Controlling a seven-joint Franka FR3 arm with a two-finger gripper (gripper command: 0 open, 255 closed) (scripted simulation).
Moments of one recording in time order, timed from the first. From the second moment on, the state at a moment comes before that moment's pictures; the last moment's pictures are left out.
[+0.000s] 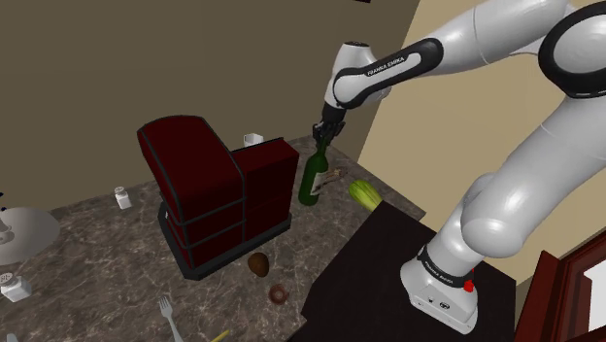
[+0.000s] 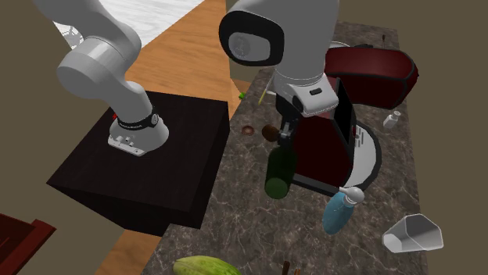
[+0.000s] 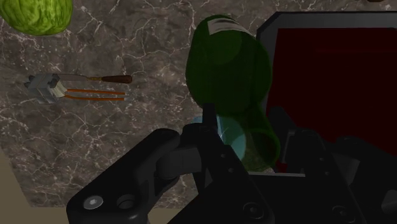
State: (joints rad) arm 0.02 -0.08 -0.18 -2.35 -0.03 2.35 0.08
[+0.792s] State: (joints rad) arm 0.02 -0.16 -0.18 -2.27 -0.04 2.19 0.09
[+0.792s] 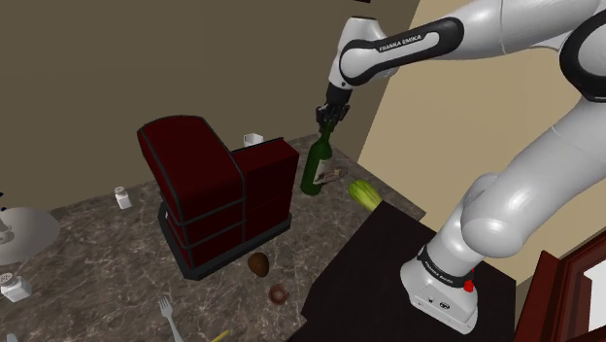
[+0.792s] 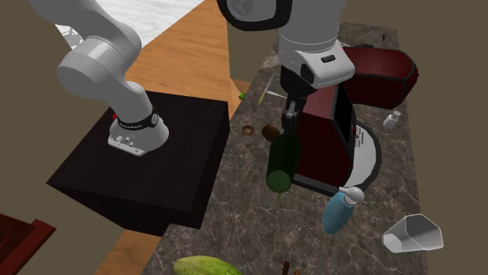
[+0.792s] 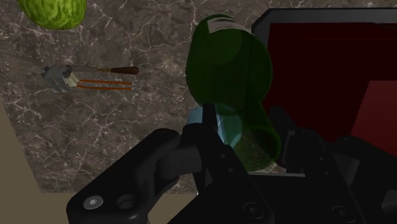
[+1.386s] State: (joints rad) arm 0.02 -0.20 -0.17 -2.18 -0.04 2.06 0.10
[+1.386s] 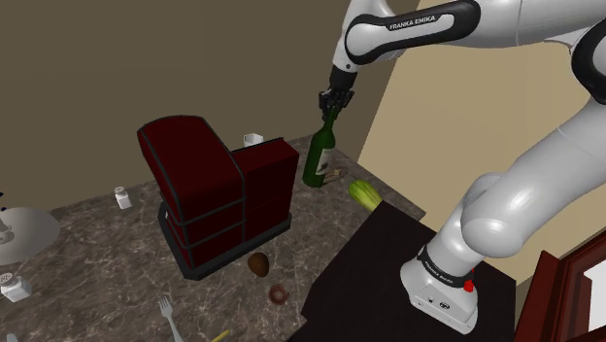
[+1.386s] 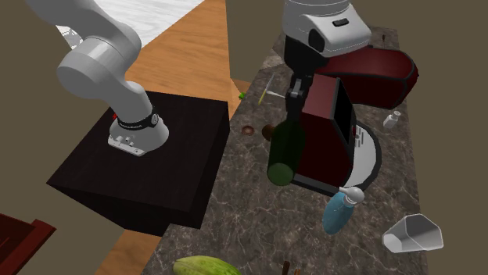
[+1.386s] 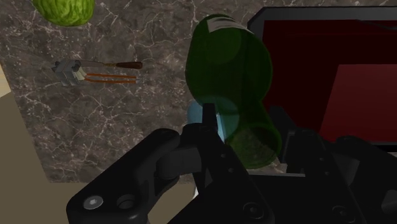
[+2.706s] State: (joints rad) arm 0.03 -0.22 -0.16 -1.94 -0.04 1.79 0.10
